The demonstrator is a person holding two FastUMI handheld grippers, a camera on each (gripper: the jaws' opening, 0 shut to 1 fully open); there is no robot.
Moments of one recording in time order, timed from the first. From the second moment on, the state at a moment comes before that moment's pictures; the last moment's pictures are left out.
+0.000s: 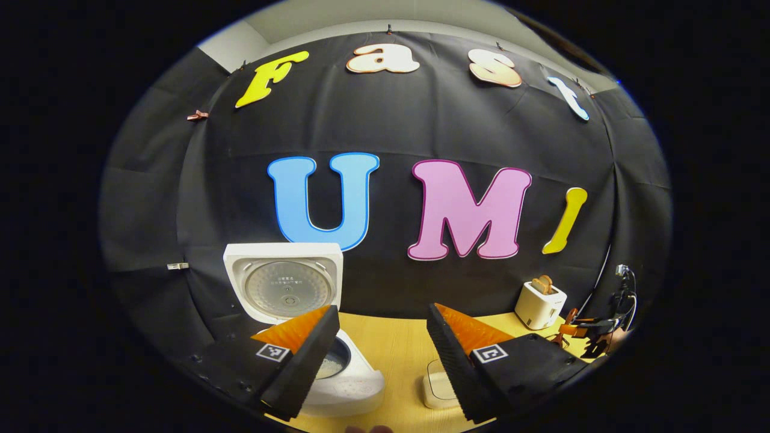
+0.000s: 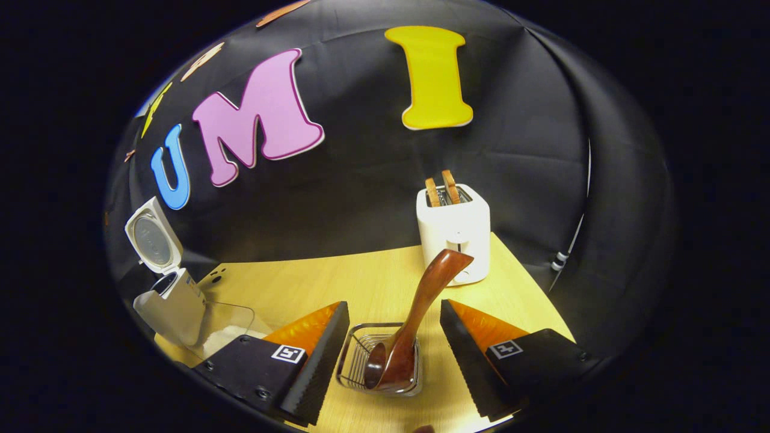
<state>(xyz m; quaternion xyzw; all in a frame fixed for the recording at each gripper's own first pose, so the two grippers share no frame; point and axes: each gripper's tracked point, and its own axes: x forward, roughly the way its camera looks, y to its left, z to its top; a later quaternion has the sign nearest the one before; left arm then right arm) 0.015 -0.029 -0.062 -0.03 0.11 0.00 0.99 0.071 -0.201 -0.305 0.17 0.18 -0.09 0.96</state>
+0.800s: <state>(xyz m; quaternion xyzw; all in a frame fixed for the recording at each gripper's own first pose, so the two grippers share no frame) 0.020 -0.036 -0.089 0.00 0.15 0.02 0.99 0.129 -0.207 -0.358 0.24 0.21 -0.10 0.94</state>
